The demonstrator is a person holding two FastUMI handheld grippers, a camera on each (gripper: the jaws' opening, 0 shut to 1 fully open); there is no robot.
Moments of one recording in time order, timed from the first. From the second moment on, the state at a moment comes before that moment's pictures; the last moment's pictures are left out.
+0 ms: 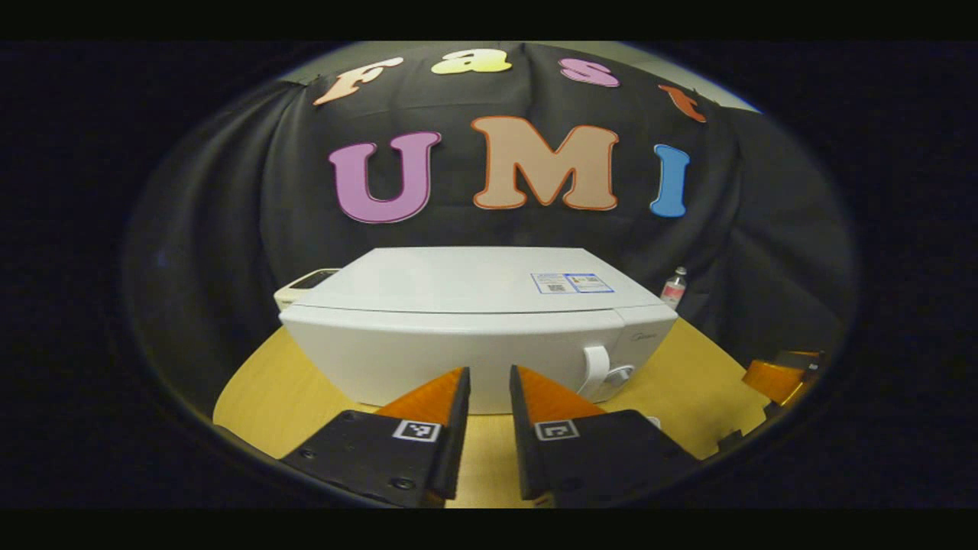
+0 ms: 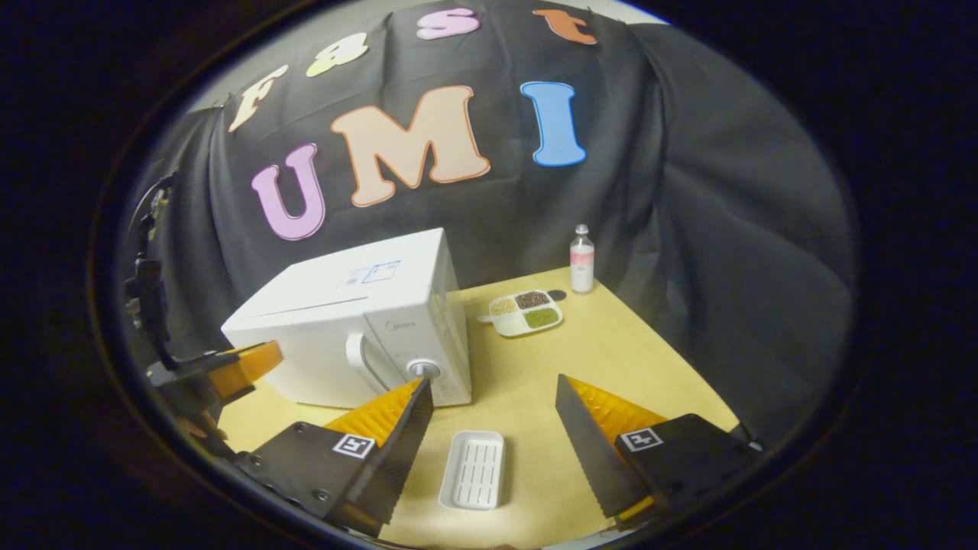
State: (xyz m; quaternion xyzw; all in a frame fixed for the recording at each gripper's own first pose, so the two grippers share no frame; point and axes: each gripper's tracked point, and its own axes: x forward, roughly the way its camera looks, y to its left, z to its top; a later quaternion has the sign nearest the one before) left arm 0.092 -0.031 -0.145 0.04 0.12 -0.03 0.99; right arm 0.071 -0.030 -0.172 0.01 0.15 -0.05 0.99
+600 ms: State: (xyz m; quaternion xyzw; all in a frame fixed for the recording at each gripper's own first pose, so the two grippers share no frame) left arm 0.007 0.039 -0.041 0.00 0.01 0.10 0.99; right arm 0.103 0.029 -0.062 -0.05 0.04 0.07 1.00
